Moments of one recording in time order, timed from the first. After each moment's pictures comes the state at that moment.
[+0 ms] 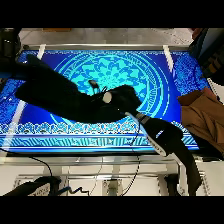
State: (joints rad) left arm -0.01 -1.22 1.68 1.42 -1.32 -1.37; right arm 0.71 -2.08 1.87 -0.90 0.79 1.52
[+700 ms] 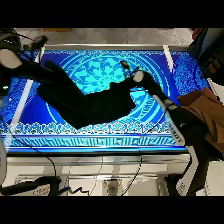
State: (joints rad) left arm -0.11 -1.40 1.67 1.19 -1.34 -1.46; right arm 0.33 -1.95 1.87 -1.01 1.00 1.54
